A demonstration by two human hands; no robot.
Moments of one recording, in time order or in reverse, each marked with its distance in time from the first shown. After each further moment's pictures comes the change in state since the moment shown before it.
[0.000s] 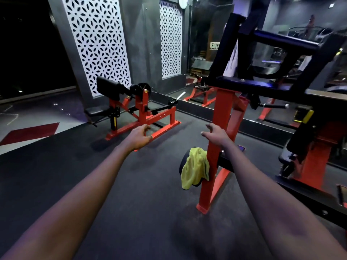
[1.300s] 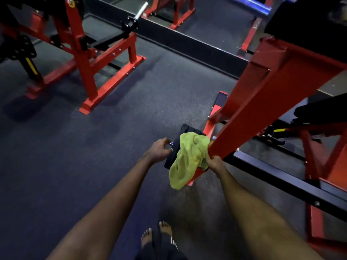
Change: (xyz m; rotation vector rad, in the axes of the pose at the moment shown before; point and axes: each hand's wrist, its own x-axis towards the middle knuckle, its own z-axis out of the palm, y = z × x) left_hand 0.417 -0.128 0.346 -0.250 -0.632 -0.014; right_hand 0.316 0.280 0.266 0.067 -0.083 0.959
